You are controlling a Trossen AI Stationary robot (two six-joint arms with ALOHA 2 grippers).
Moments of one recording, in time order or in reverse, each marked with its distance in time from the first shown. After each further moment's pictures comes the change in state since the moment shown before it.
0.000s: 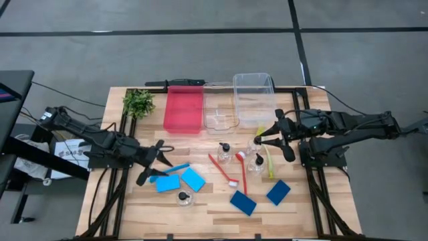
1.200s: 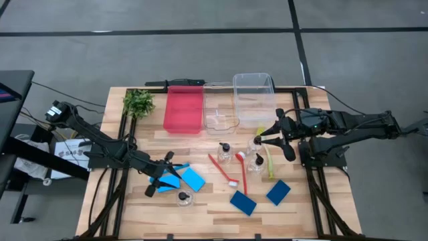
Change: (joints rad) left arm -0.113 0.336 0.000 0.346 -0.063 0.079; right arm 0.000 0.000 0.000 -0.003 0.000 0.016
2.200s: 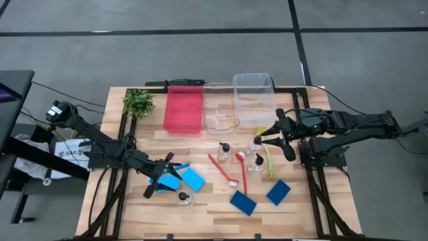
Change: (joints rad) left arm -0.014 0.000 0.000 0.076 0.015 -0.081; right arm 0.000 0.000 0.000 -0.005 0.000 0.000
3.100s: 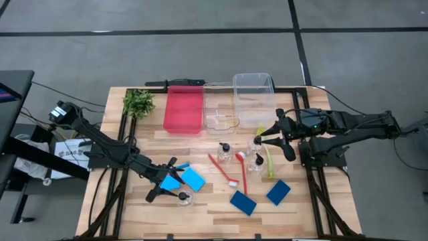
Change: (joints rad) left arm -0.031 0.116 0.001 0.120 0.003 0.005; right arm 0.000 0.000 0.000 0.000 0.000 0.000
